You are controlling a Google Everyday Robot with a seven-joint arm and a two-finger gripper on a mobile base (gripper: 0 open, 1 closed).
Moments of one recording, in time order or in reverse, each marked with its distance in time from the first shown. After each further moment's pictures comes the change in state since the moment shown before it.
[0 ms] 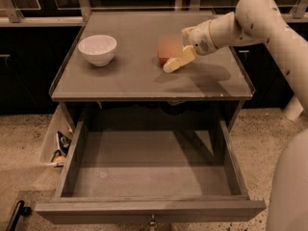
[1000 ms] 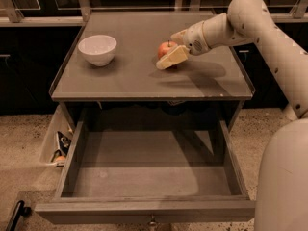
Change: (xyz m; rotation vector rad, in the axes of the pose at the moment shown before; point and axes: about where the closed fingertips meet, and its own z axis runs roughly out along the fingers) arm -0.004 0.000 0.021 -0.045 -0.014 0.024
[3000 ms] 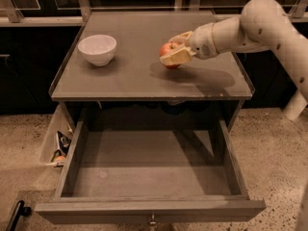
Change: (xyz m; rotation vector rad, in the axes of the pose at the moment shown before) arm -0.012 0.035 -0.028 0.005 -0.080 -0.047
